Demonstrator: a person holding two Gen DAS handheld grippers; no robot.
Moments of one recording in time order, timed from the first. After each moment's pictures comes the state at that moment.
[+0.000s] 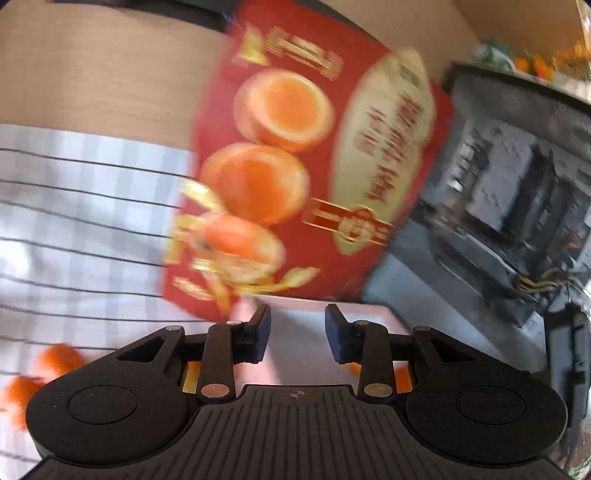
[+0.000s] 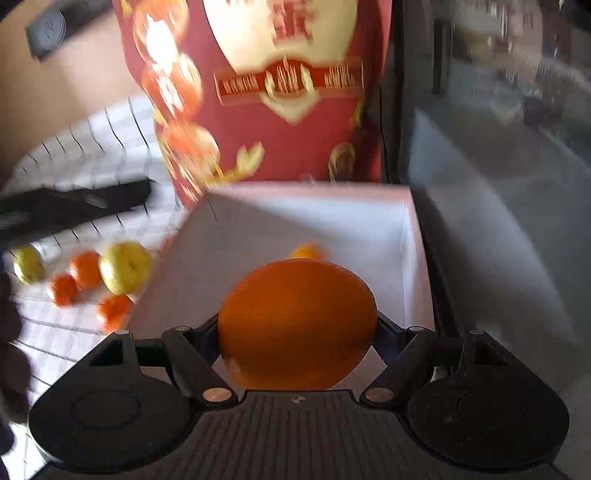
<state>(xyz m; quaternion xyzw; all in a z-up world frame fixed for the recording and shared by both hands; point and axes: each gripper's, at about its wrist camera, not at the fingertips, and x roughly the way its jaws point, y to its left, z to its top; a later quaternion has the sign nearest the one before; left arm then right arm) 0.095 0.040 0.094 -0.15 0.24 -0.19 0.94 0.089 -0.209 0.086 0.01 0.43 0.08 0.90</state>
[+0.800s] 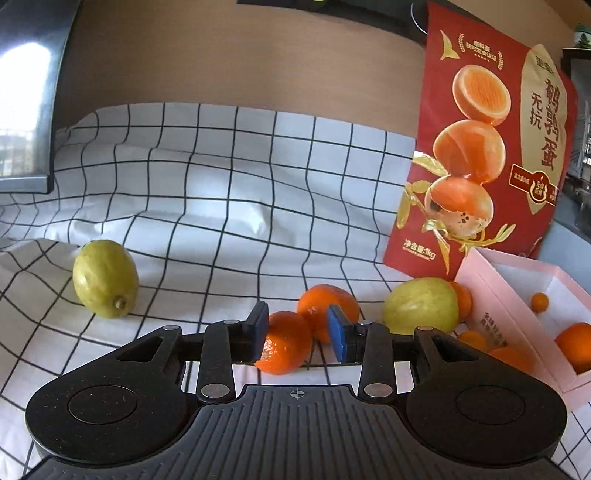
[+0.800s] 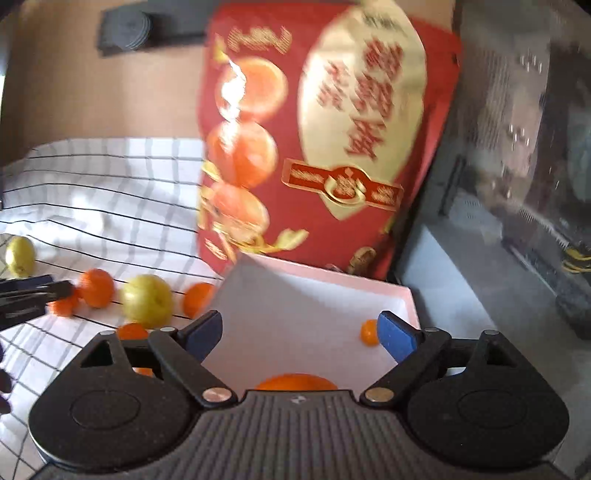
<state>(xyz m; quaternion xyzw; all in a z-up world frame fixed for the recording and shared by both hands) 0.055 0.134 0.034 -0.07 0.23 0.02 0.97 0.037 -0.130 0.118 -0.10 0.27 0.05 0.95</state>
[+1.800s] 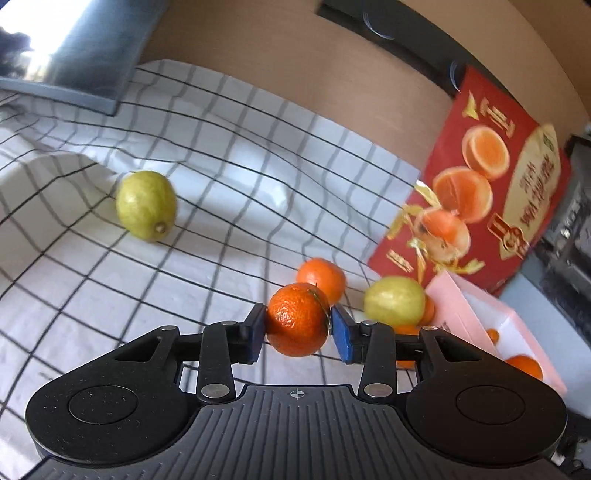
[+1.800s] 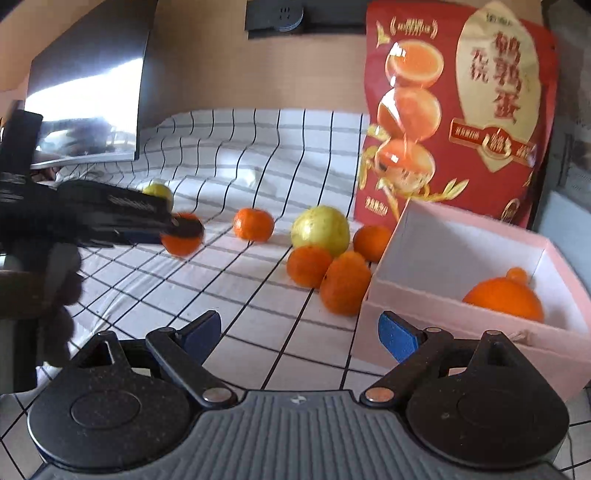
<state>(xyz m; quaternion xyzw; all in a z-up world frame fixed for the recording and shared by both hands) -0.007 0.166 0.028 -0.22 0.22 0.01 0.95 -0.038 -0.072 0.042 -0.08 0.26 0.21 0.94</state>
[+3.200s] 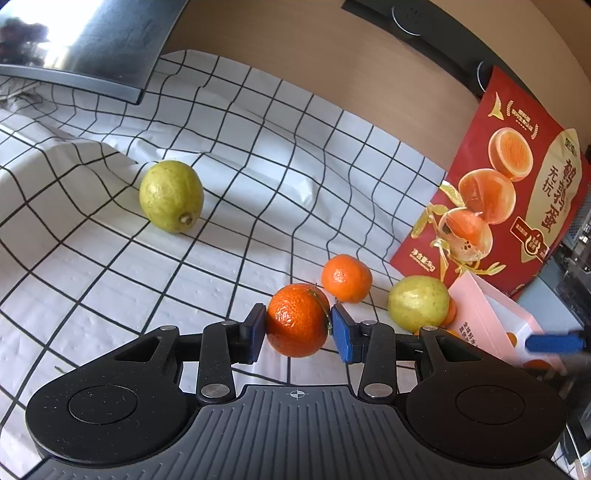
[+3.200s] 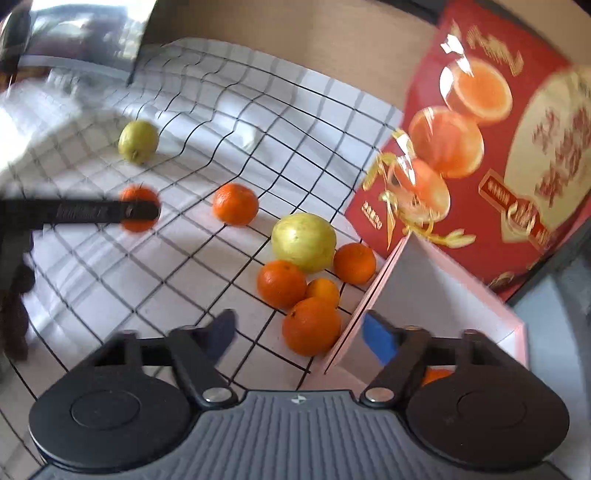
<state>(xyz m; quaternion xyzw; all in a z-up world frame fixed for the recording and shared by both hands) -0.004 0.172 0.021 -0.22 0.24 0.03 0.94 0.023 -0.033 0.095 -0.22 0.35 0.19 0.89</state>
